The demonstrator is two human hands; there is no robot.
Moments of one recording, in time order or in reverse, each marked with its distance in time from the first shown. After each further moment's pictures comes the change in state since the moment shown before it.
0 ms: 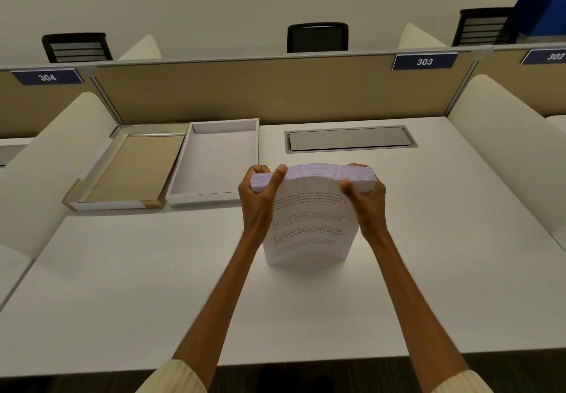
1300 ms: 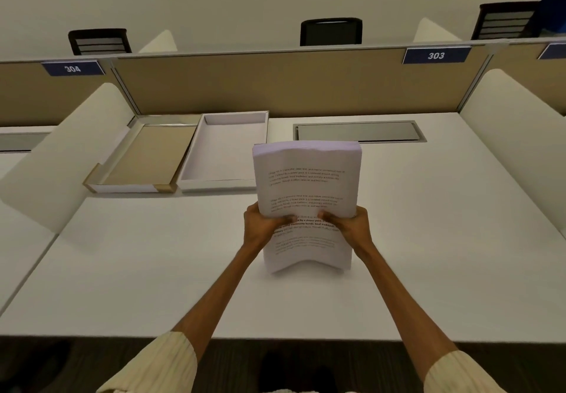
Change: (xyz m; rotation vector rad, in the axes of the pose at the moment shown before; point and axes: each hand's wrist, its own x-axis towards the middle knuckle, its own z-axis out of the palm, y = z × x) left_hand -0.037 -0.071 -0.030 0.277 -0.121 -0.244; right_hand -0.035 0.072 -0.011 -0.098 -0.114 0.319
